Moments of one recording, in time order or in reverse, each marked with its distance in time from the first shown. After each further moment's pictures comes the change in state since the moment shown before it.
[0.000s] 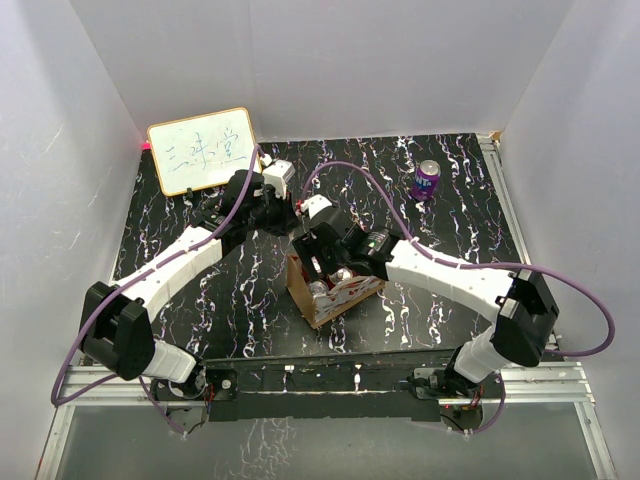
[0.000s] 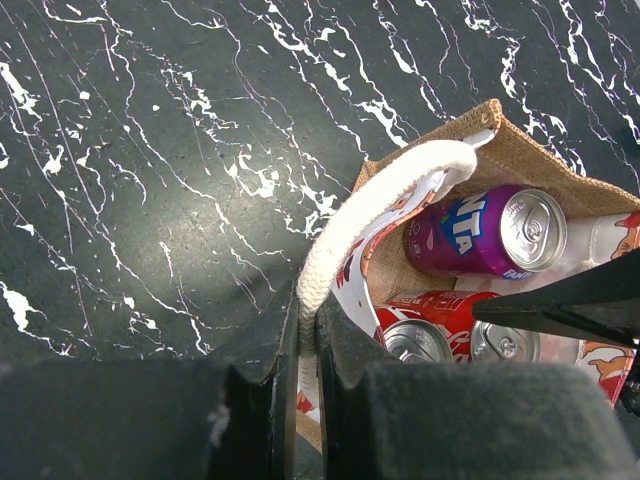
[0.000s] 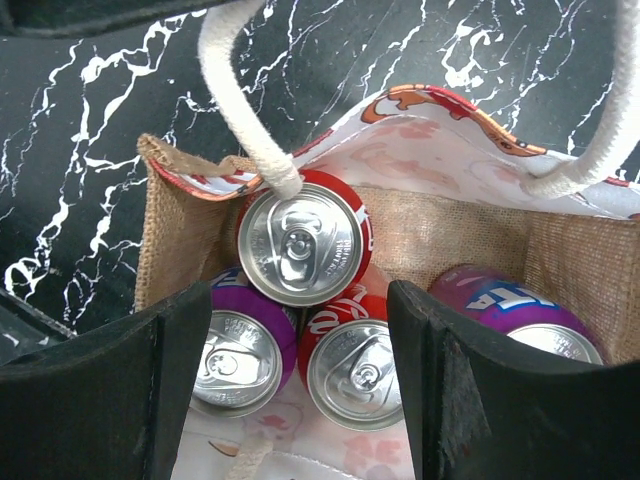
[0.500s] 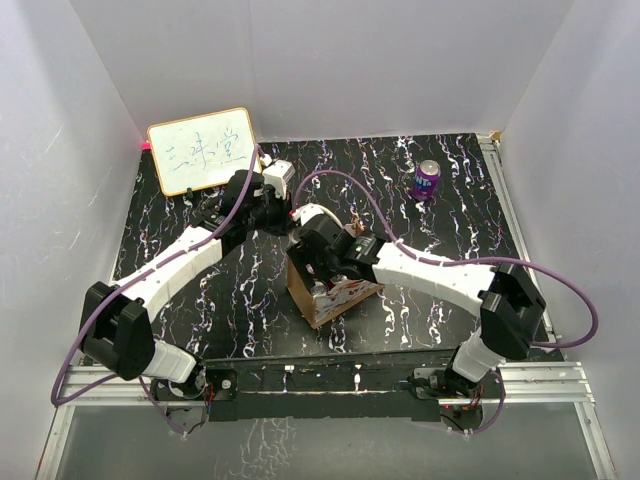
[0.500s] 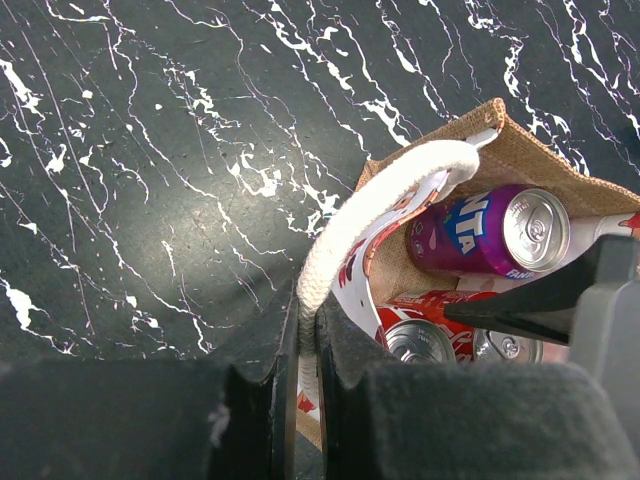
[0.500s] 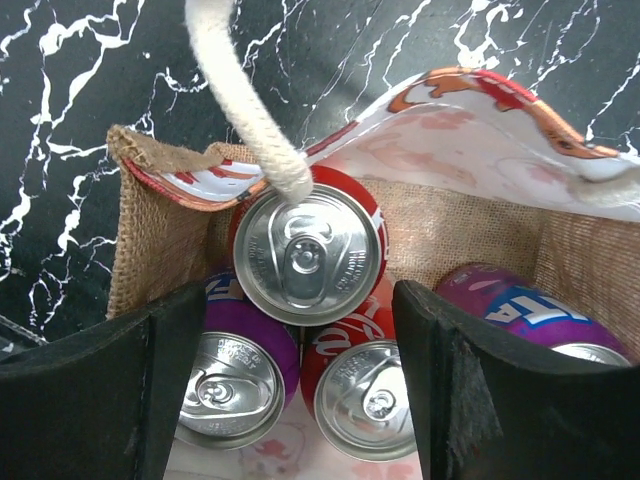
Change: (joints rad) left arm 0.000 0.000 0.000 -0.003 -0.004 0.003; right arm 0.023 0.061 -0.006 0.007 0.043 -0.005
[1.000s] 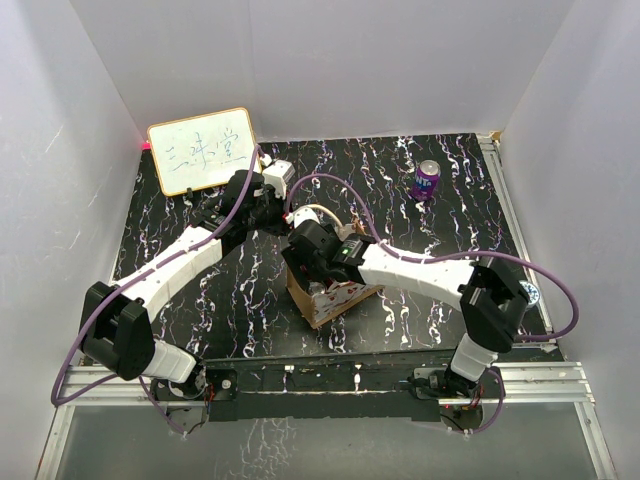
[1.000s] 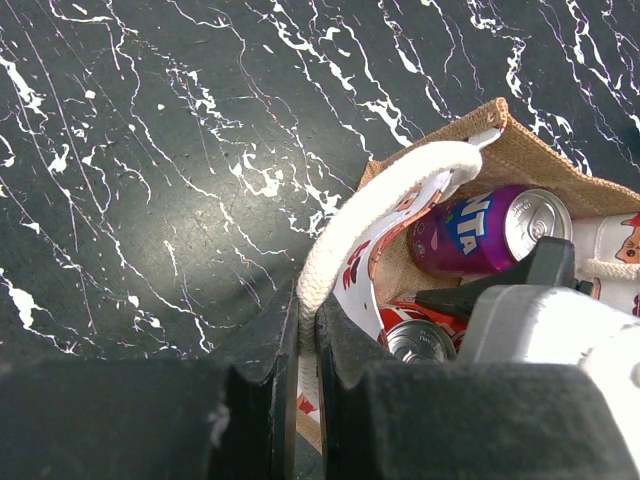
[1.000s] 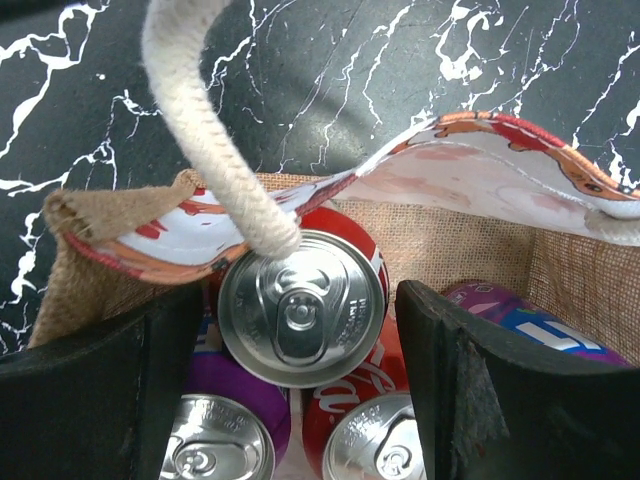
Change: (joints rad) left arm 0.000 0.000 0.000 0.000 -0.004 0.000; right arm 0.034 0.088 0.017 0.029 0.093 0.010
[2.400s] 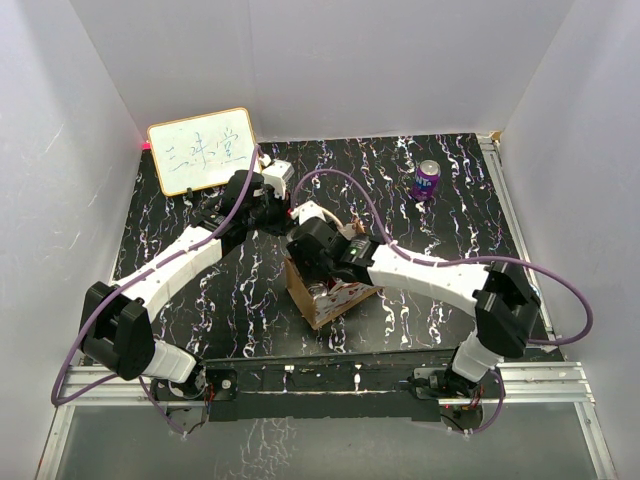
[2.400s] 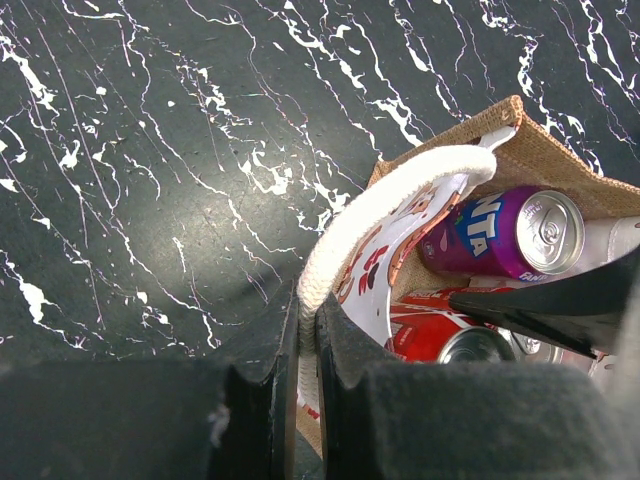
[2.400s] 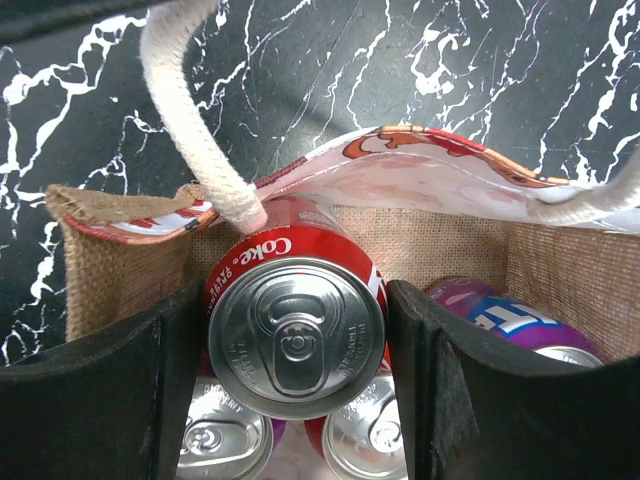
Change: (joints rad) left arm 0.002 0.000 0.000 -0.007 -0.014 0.006; right arm 0.002 -0.045 -0.009 0.007 0.039 0.014
